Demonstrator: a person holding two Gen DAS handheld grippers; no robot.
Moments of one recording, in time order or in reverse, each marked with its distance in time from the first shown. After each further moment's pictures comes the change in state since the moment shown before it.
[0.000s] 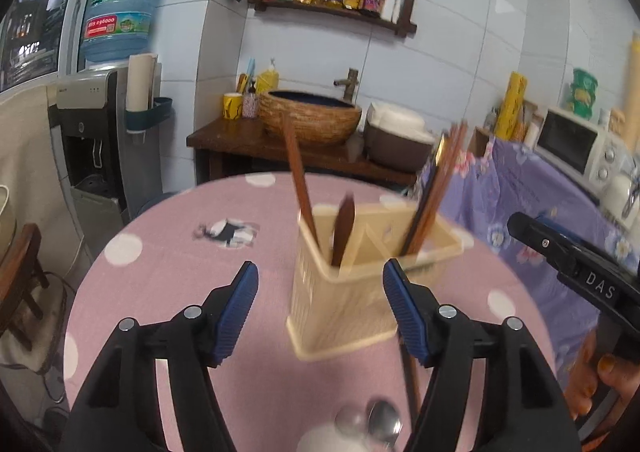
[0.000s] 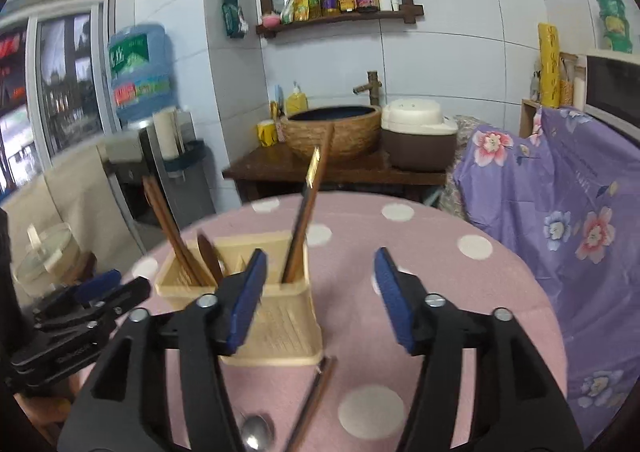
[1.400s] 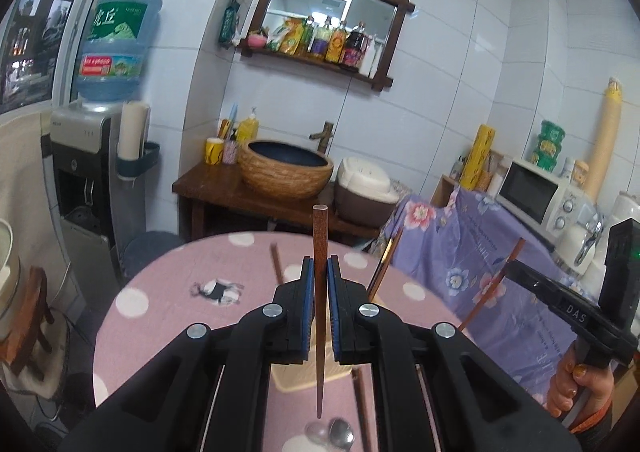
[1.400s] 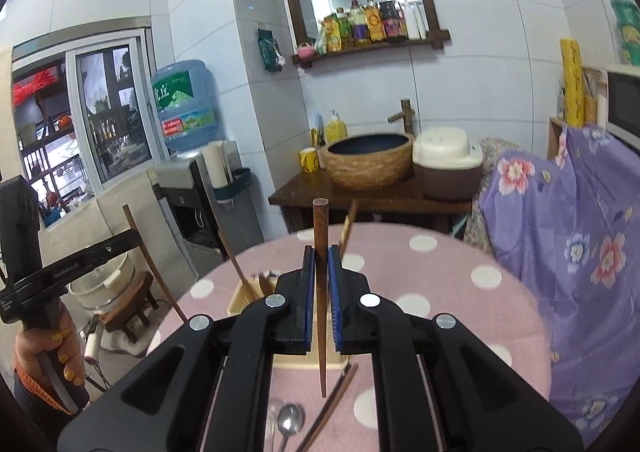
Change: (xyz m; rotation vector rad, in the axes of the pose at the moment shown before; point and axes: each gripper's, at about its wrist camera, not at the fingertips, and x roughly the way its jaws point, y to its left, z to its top) left arm -0.090 0.004 0.103 -0.049 -0.141 -0.128; right arm -0.082 -0.021 0.083 0.023 -0.082 0.200
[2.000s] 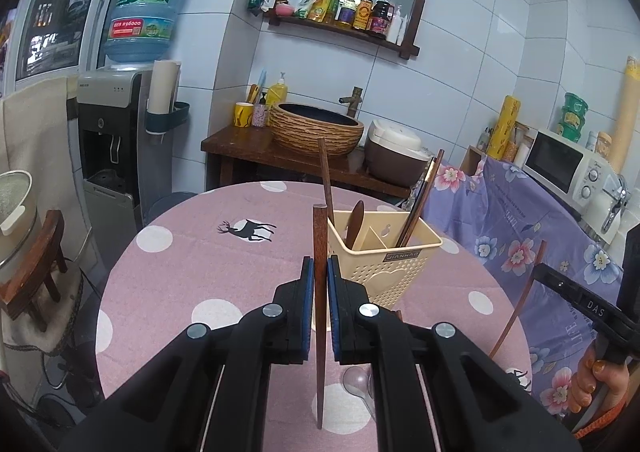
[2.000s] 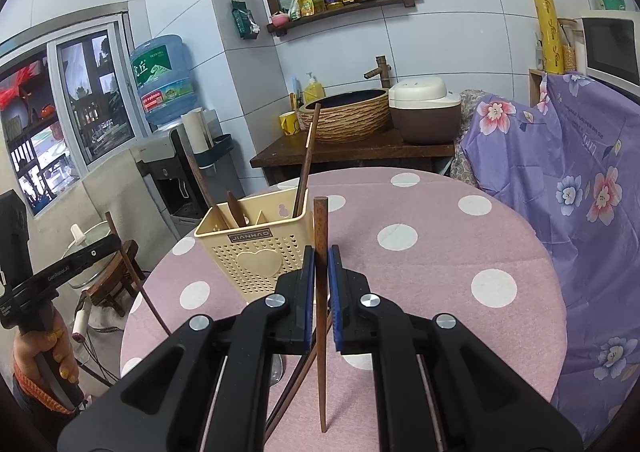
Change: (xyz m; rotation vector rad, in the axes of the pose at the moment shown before) left arm 0.003 0.028 -0.100 -0.012 0.077 0.101; right arm 0.001 -0.030 -0.107 0.080 0.091 -0.041
